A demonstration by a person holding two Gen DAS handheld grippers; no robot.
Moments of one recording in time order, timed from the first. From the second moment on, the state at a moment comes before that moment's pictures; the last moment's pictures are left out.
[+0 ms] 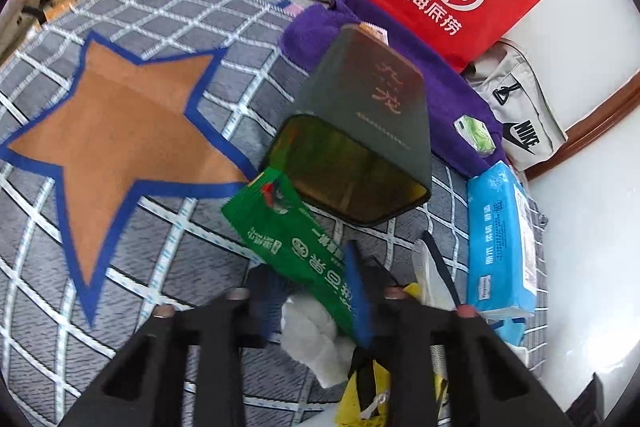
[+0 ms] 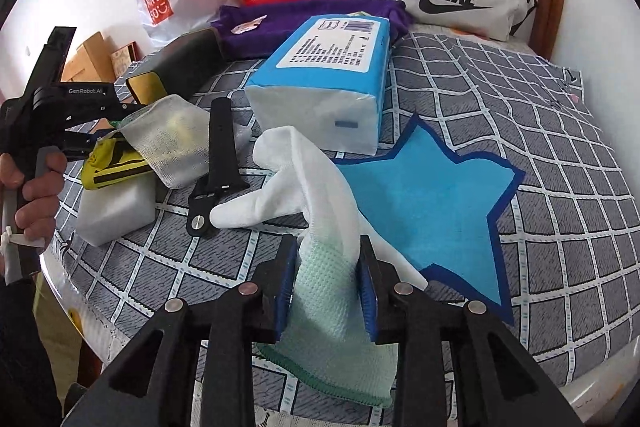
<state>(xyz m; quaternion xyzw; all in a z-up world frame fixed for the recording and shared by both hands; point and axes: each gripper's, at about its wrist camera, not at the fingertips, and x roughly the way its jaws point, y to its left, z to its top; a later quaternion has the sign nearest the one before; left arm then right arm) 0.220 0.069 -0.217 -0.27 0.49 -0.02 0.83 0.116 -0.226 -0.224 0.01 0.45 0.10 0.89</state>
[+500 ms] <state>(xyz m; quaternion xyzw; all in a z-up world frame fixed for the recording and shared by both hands) 0.191 0.094 -0.171 -0.26 0.44 -0.02 0.86 0.109 -0.230 -0.201 0.02 0.42 0.08 0.90</state>
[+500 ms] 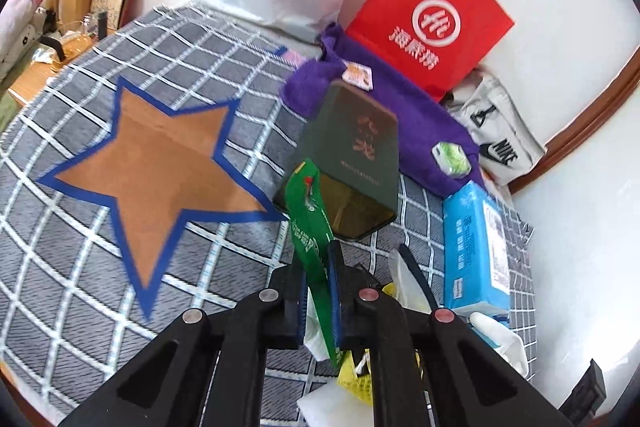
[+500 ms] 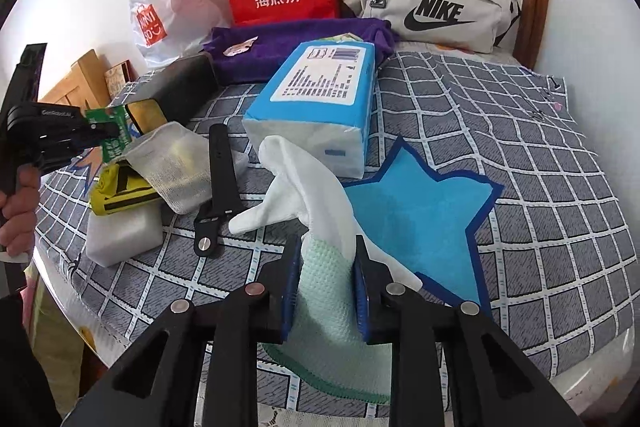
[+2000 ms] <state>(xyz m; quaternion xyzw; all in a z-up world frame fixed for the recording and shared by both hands) 0.266 0.095 -0.068 -0.21 0.38 -0.04 0.90 0.224 -0.235 -0.086 0.02 0.35 0.09 0.93</state>
